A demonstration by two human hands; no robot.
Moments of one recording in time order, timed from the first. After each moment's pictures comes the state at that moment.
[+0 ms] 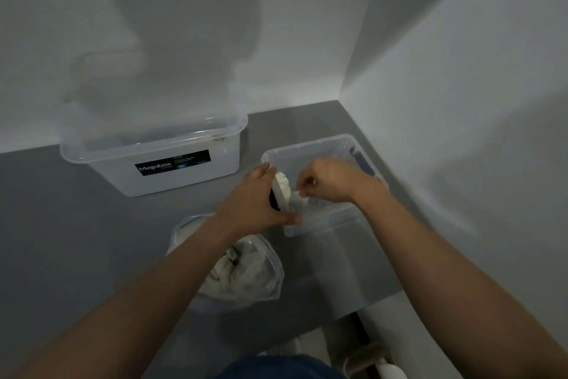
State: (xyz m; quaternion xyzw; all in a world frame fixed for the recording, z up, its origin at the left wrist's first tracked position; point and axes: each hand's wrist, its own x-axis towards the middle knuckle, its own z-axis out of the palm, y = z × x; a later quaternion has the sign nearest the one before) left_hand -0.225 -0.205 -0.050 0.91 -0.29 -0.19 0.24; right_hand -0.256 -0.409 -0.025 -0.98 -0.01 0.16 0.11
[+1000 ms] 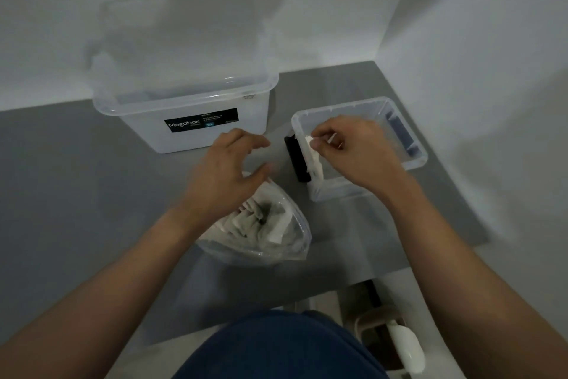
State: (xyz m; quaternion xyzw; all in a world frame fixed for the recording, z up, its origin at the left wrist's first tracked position) left_hand -0.240 -0.122 -0.038 0.90 -0.31 0.05 0.31; right_hand -0.290 -0.364 -0.013 -0.95 0.04 -0.09 0.30
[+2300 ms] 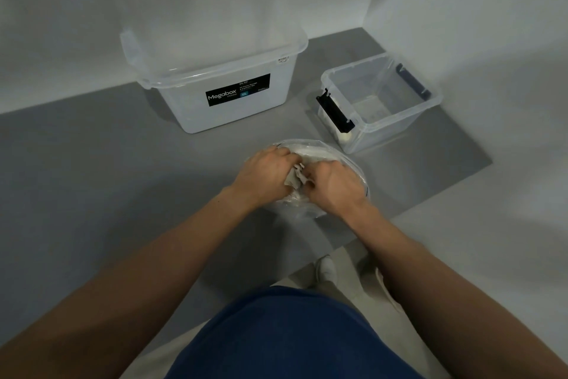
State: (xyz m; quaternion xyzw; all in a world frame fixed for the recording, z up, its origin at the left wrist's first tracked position) left_hand -0.238 -0.048 -0.106 0.86 -0.49 -0.13 0.13; right_hand -0.342 -0.181 -0.109 -0.98 0.18 0.03 0.12
